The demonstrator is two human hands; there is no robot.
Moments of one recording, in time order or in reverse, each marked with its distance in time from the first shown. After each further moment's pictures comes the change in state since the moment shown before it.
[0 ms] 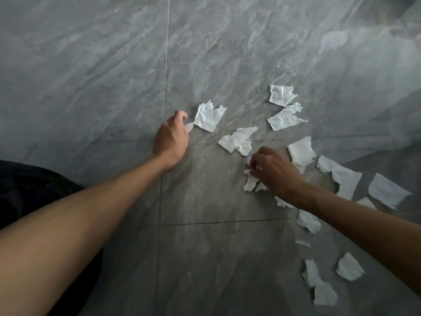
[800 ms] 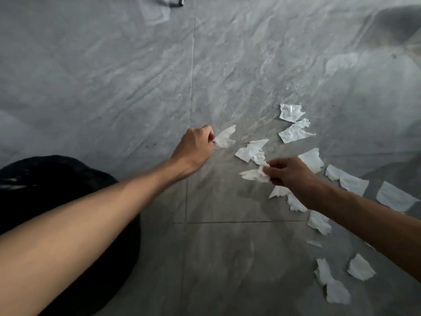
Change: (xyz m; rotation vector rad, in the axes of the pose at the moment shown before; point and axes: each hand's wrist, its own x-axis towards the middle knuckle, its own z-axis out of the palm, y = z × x) left_hand -0.035 0.037 -0.078 -0.007 -0.104 0.160; right_hand -0.026 -0.053 -0.052 1.078 0.035 0.532
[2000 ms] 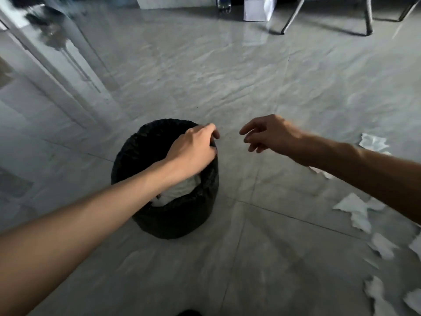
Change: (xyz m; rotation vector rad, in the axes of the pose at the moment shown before) left_hand -0.188 -0.040 -0.173 0.108 0.129 -0.272; right_hand -0.088 -0.155 0.169 -0.465 -0.482 -0.487
